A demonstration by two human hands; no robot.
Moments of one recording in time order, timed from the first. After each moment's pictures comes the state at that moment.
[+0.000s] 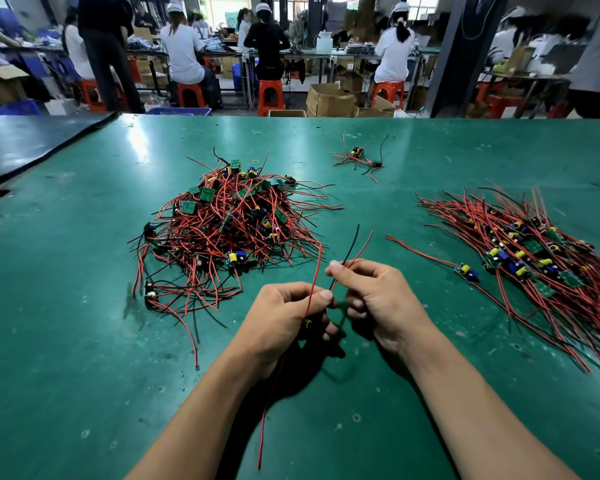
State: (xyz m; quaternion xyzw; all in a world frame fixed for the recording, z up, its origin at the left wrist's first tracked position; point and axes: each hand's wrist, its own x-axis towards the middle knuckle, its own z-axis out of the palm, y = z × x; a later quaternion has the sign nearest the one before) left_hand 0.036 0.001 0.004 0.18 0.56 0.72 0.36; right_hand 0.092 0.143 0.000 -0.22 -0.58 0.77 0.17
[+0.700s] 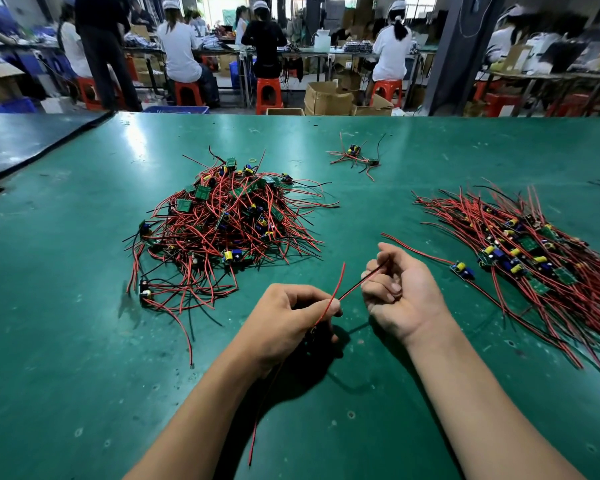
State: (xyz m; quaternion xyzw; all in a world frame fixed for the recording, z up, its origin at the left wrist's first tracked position) left_hand 0.039 -0.002 0.001 0.29 0.64 0.64 0.31; right_hand 0.097 0.168 0.015 -0.25 -0.20 0.93 0.17
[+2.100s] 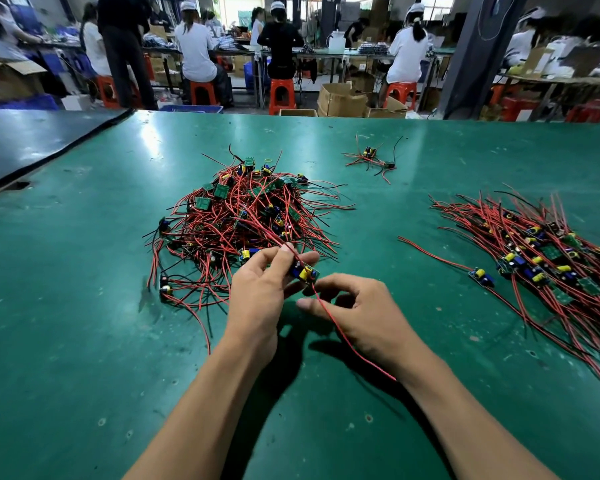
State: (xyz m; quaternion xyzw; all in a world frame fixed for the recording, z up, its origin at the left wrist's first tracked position) left_hand 0.020 -0.007 0.022 0.08 0.53 0.82 0.19; right_hand 0.098 0.117 -0.003 -0.08 -0.82 0.54 0.16
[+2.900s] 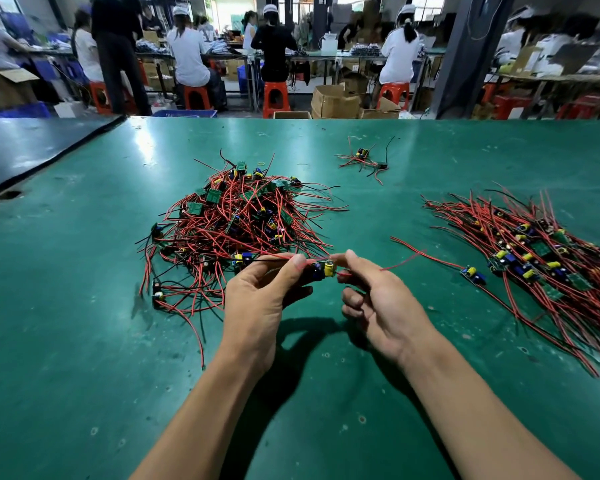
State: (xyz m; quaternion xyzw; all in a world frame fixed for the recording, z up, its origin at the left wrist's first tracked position) left_hand 0.031 -0.005 0.017 0.11 0.52 0.83 0.15; right_hand 0.091 0.125 0.015 -0.23 -0.47 0.83 0.17
